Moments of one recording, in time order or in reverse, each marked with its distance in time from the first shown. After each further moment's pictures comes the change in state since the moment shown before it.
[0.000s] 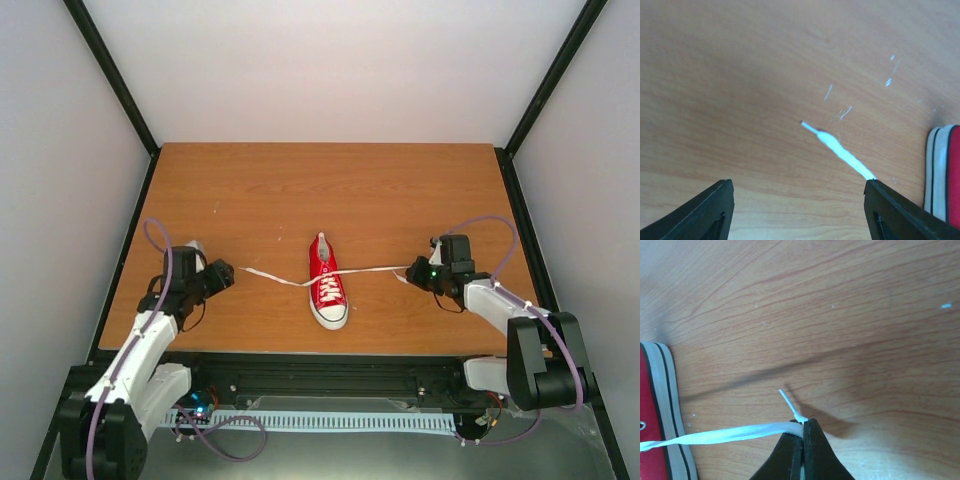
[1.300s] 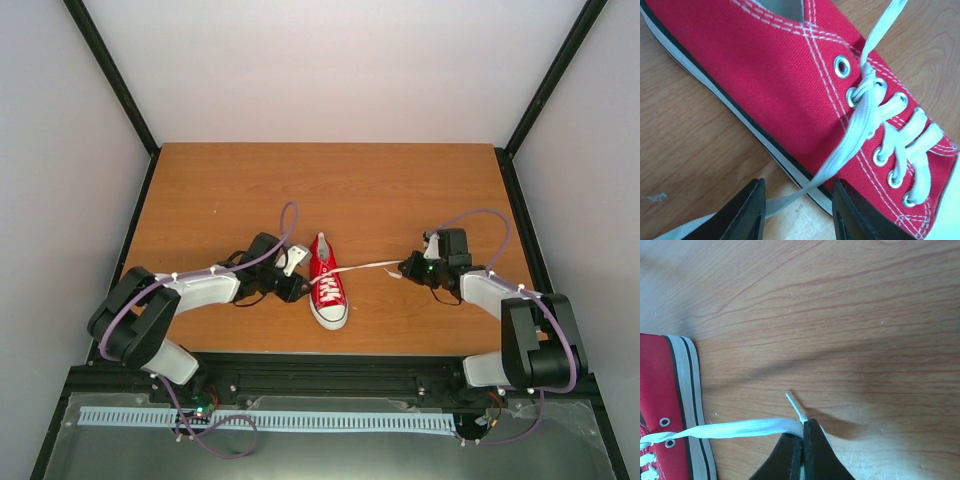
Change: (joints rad) left arm -0.547 0.637 0.212 0.375 0.243 0.472; right arm -0.003 0.104 0.050 0.066 -0.121 -0.037
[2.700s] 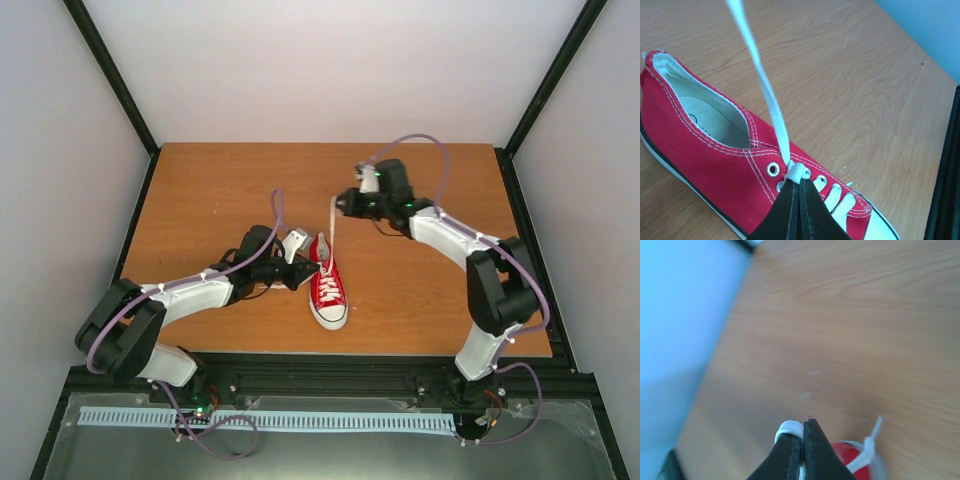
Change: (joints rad) left arm -0.003 -0.071 -0.010 0.219 0.078 -0.099; right arm 0.264 0.335 0.646 -0.025 -0.012 0.023
